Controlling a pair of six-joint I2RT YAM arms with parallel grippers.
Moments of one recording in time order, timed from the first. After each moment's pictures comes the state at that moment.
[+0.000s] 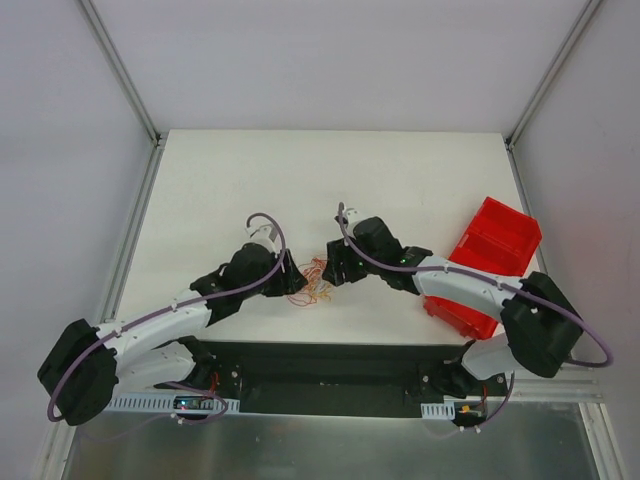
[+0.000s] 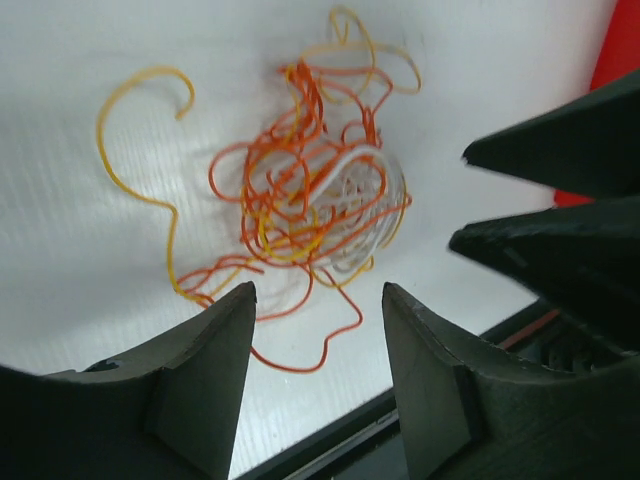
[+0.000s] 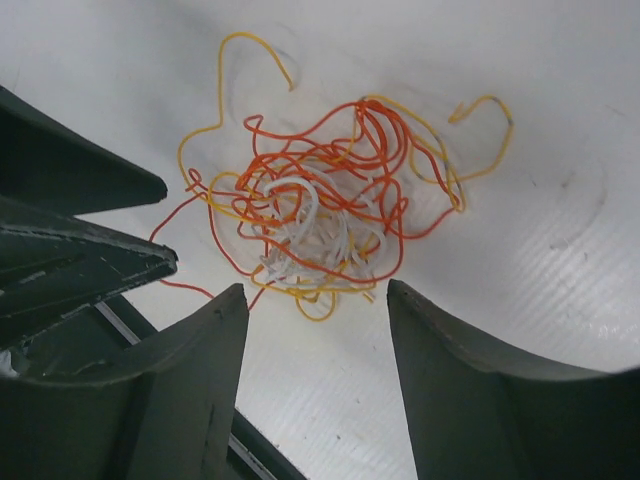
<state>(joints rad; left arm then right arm) -0.77 1.01 0.43 -0.07 -0.01 -0.81 0.84 1.39 0.80 -0.12 -0.12 0.44</state>
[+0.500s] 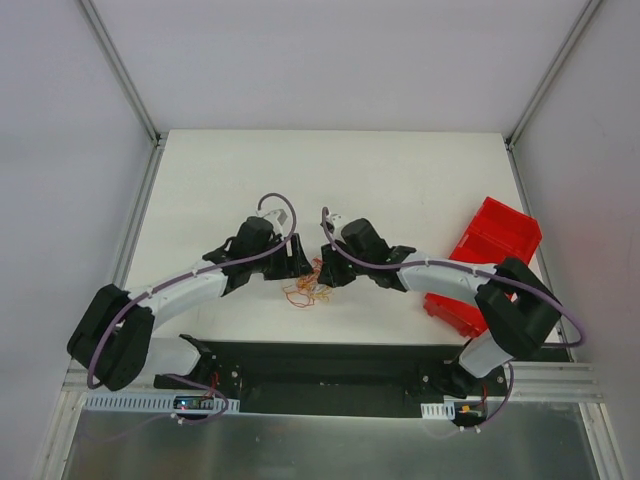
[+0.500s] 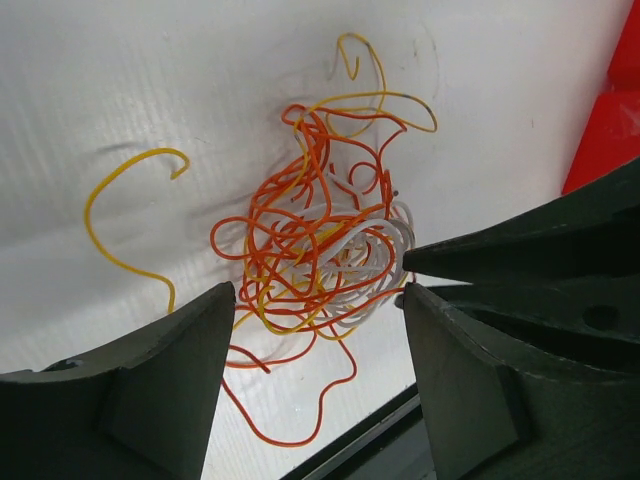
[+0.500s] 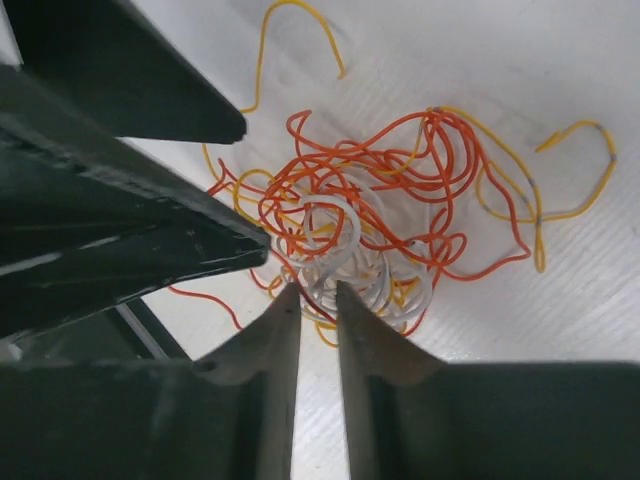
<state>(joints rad) -0.58 1.24 0.61 -0.10 0.22 -0.69 0.86 1.57 0.86 -0.04 -0.23 0.39</state>
